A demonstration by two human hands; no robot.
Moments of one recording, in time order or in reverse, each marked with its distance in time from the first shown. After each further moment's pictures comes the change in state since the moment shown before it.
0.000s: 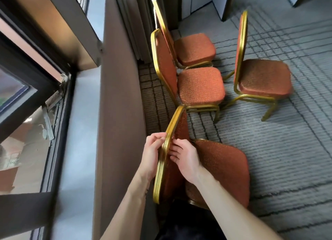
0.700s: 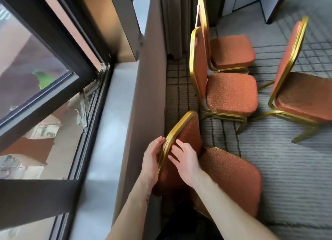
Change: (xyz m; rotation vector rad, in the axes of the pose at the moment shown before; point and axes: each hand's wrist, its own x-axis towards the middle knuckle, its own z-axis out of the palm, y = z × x) left_hand 0.008 -0.008 -0.066 -0.267 0.282 -0.094; right_hand 0.051 0.022 0.072 0.005 -0.079 0.147
